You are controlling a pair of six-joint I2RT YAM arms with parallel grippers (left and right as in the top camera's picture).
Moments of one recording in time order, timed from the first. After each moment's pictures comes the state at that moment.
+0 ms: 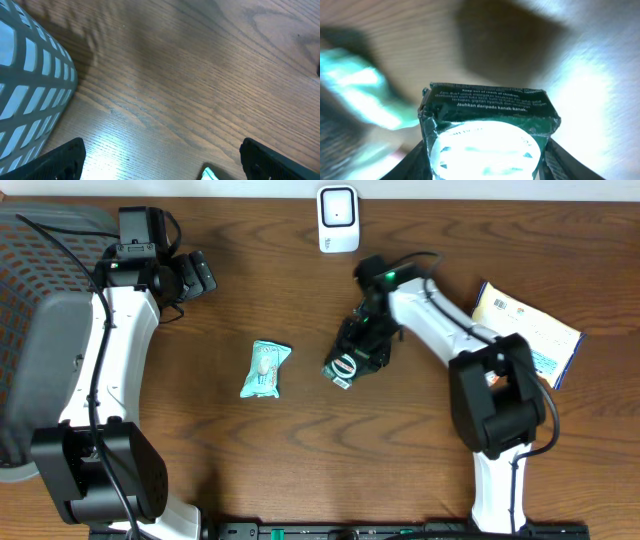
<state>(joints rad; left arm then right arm) 0.06 1.73 1.49 -0.80 -0.03 -0.35 0.41 2.17 1.65 -1.10 -0.65 0.73</state>
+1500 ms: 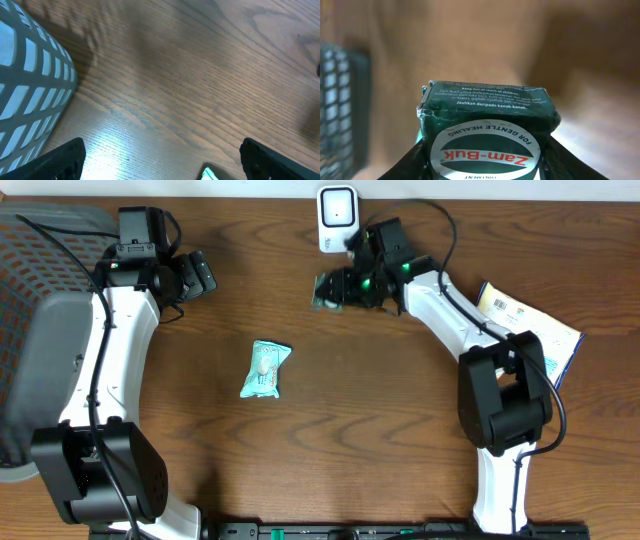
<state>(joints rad) 0.06 1.73 1.49 -0.80 -0.03 -0.35 0.37 2.17 1.67 -0.45 -0.46 0.42</state>
